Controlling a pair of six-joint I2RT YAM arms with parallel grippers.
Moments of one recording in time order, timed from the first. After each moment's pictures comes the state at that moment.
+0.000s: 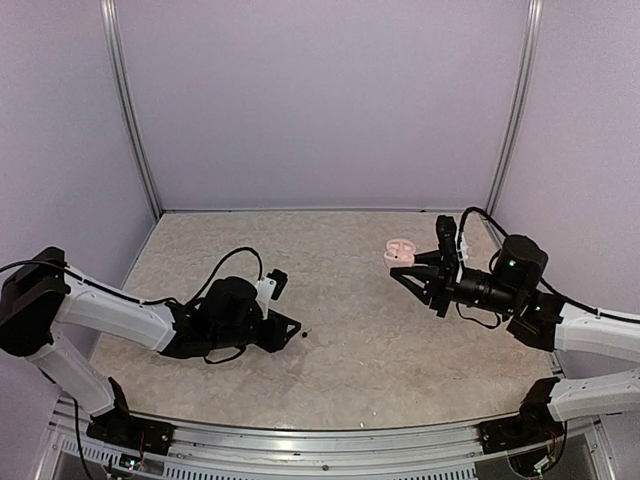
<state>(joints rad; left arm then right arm) -0.96 1.52 0.63 0.29 -0.11 -0.37 0.73 0.97 0.52 0.47 -0.43 0.02</state>
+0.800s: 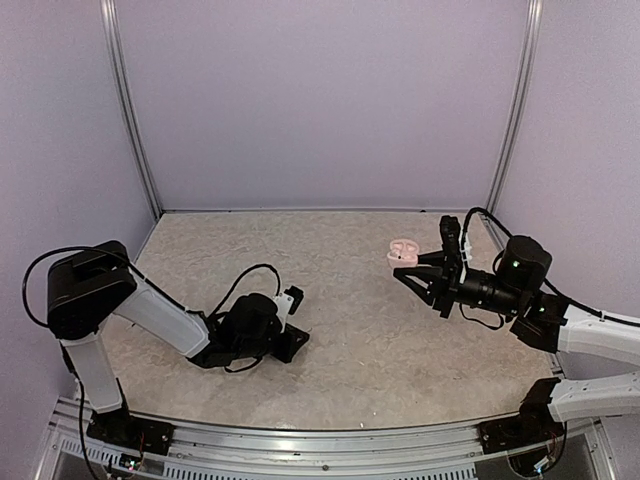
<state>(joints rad) -0.97 1.83 0.66 0.56 -0.11 -0.33 0.72 0.94 0.51 0.44 -0.43 0.02</state>
